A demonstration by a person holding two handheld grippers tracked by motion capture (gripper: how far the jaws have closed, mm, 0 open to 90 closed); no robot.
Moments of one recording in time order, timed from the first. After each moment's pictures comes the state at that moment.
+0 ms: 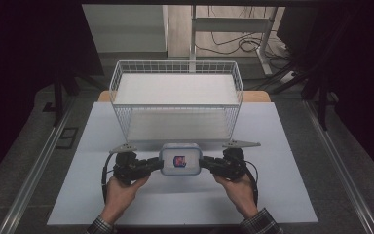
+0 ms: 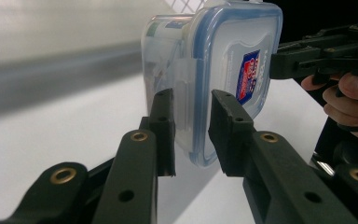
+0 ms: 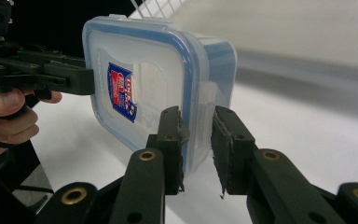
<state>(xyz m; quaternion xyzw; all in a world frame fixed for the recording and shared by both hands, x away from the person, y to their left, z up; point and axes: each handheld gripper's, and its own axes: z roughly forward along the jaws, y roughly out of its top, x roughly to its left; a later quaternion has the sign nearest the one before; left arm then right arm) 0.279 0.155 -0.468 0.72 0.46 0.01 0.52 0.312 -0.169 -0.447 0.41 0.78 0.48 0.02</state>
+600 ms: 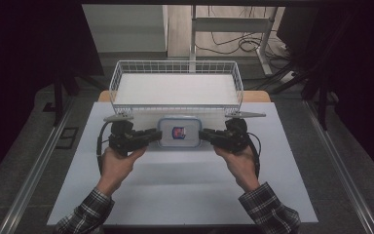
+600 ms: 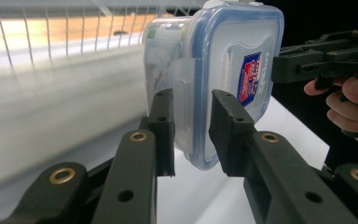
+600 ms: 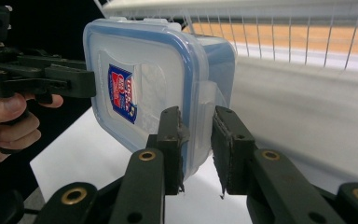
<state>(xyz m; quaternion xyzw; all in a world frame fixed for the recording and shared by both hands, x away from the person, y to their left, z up) 0.322 0.163 -0.391 0.72 0.44 0.05 0.53 0.351 -0.160 -0.380 0.40 0.76 0.51 0.04</state>
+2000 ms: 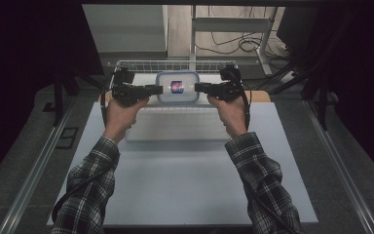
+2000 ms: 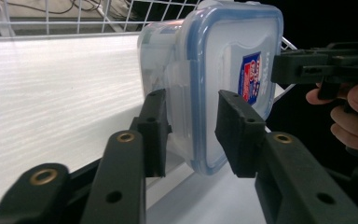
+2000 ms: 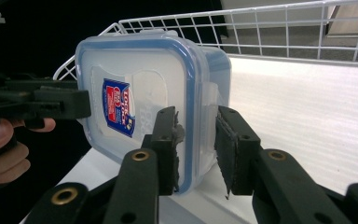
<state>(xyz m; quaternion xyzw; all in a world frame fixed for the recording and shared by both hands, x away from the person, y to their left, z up) 0.424 0.172 -0.336 0.70 0.46 0.05 0.54 0.455 -0.133 -0.316 0.43 0.74 0.52 0.06</state>
